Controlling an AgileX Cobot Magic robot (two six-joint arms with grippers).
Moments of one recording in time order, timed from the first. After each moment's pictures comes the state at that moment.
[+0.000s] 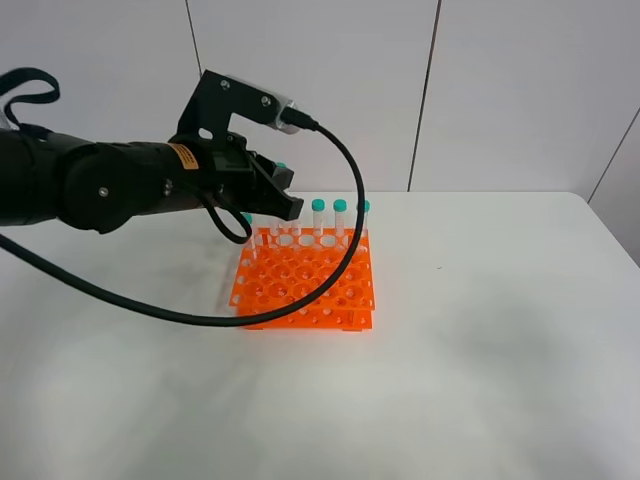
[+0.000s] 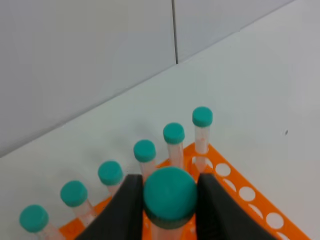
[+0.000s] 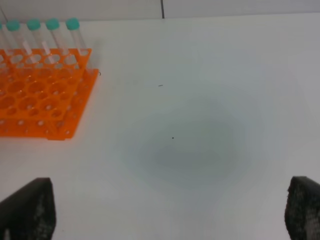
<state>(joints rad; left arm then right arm) -0.57 1.60 -0.96 -0.11 -0.13 0.23 0.03 -0.01 -0.50 0.06 1.03 -0.05</state>
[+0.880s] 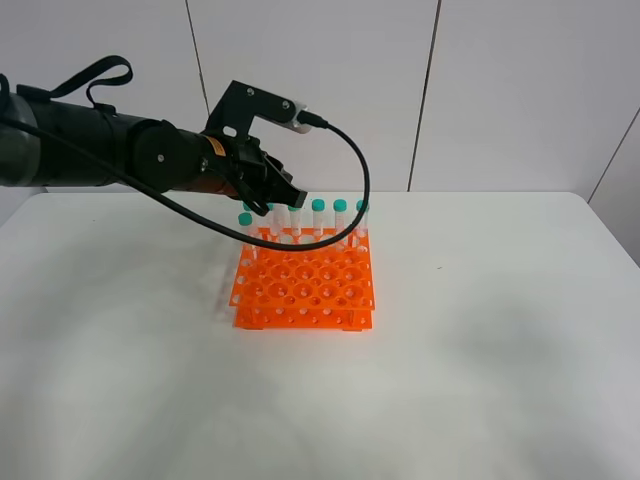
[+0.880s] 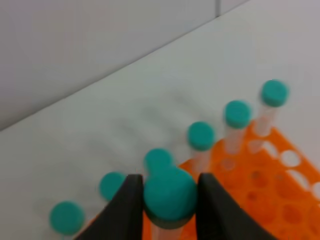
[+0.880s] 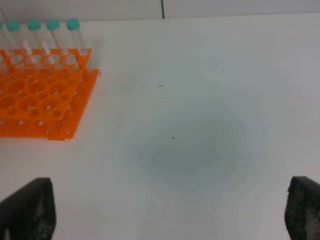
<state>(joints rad) -0.47 1.81 -1.18 -0.10 0.02 0.24 0.03 -0.01 -0.50 0.07 1.03 -0.05</state>
